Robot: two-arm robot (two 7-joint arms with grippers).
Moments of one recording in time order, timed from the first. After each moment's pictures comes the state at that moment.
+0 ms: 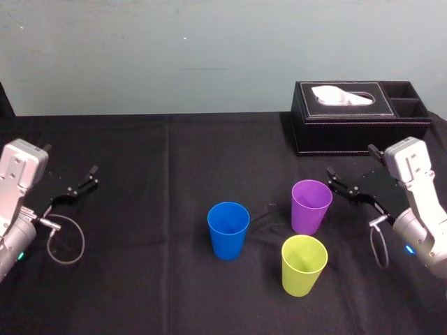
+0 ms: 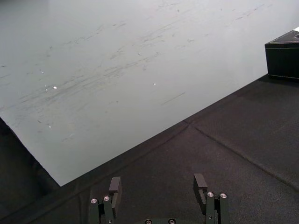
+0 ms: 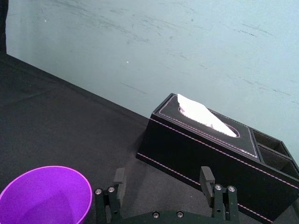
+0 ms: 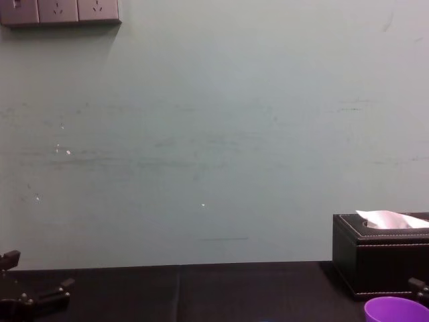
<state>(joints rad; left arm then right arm) -0.20 0.60 0.45 -1.41 -0.25 -0.12 0.03 0.20 0.60 -0.45 -1.41 0.25 -0.12 -0.03</state>
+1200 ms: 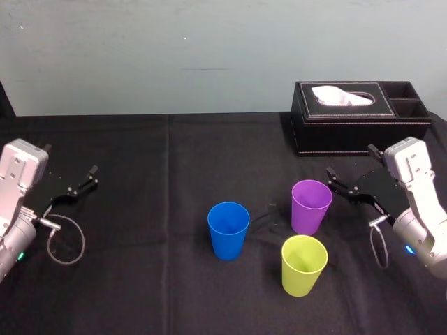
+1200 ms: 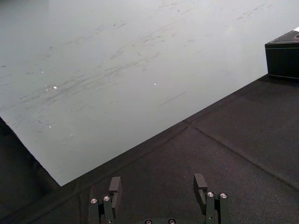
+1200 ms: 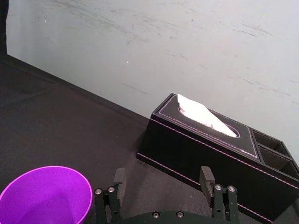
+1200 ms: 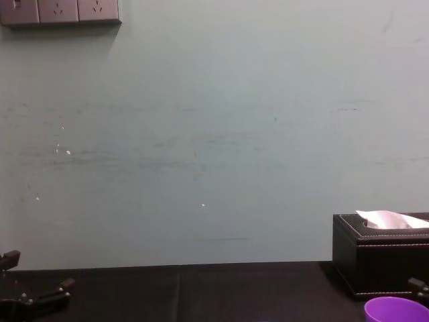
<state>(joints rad) -0.20 0.60 0.45 -1.41 -0.25 -0.12 0.03 0.20 0.60 -0.45 -1.41 0.25 -0.12 -0.03</state>
